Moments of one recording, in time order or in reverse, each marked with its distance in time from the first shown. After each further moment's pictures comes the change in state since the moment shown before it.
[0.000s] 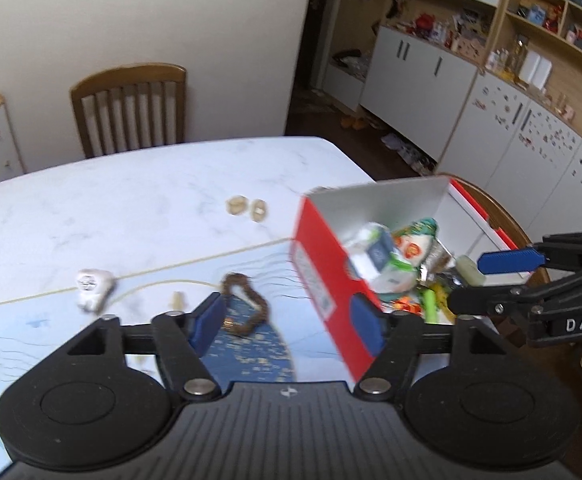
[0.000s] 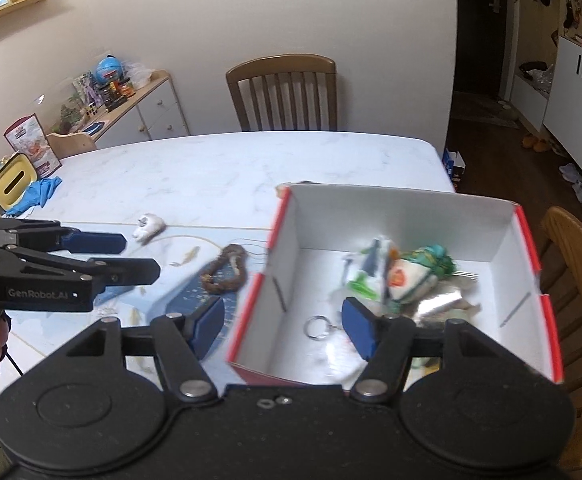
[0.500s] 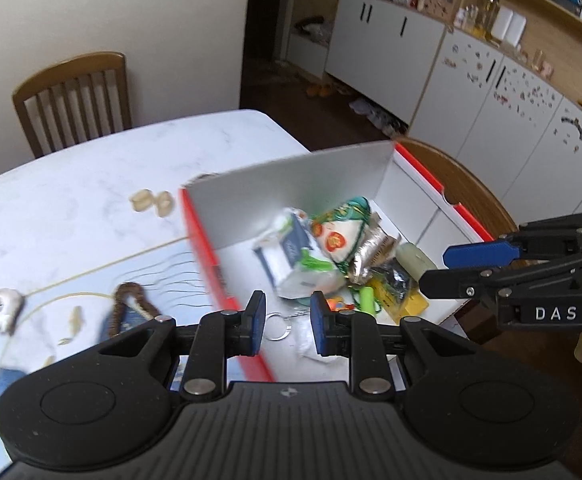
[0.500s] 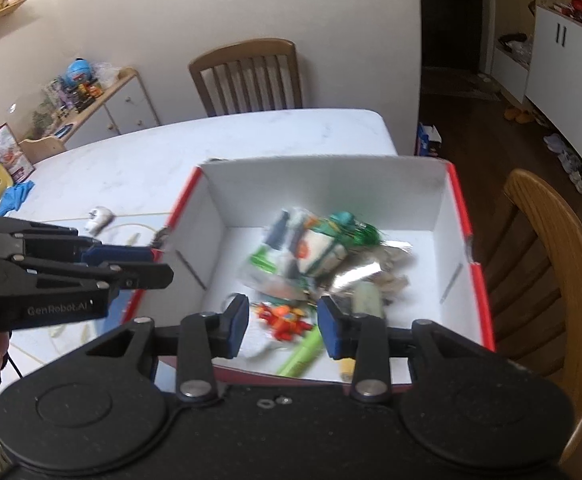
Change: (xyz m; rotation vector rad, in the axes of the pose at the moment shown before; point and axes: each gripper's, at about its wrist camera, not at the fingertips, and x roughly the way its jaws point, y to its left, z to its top) left arm 0.066 -0.101 0.014 0.085 0.092 -0.057; right arm -0.003 -0.092 -0.018 0.054 0.039 -0.014
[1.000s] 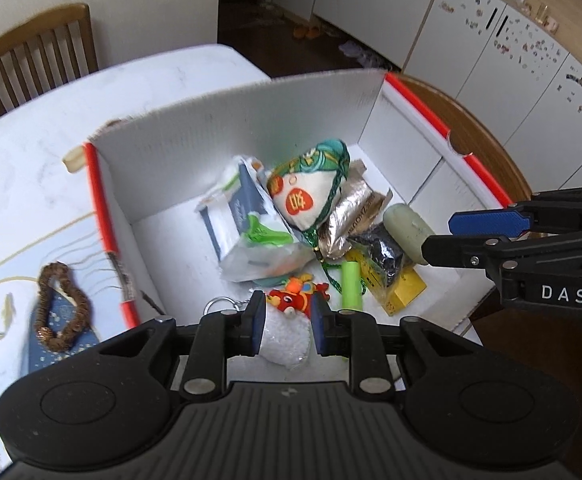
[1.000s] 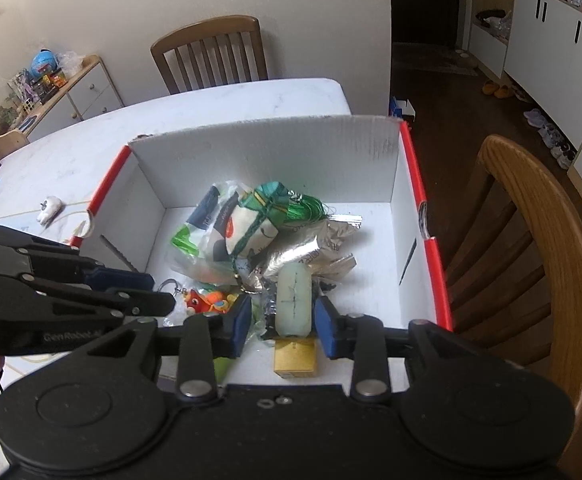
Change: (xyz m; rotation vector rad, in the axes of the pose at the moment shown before) left arm 0.084 -0.036 0.007 0.026 0.182 -0.031; right arm 0.033 -0.053 -0.009 0.047 0.063 -0.063
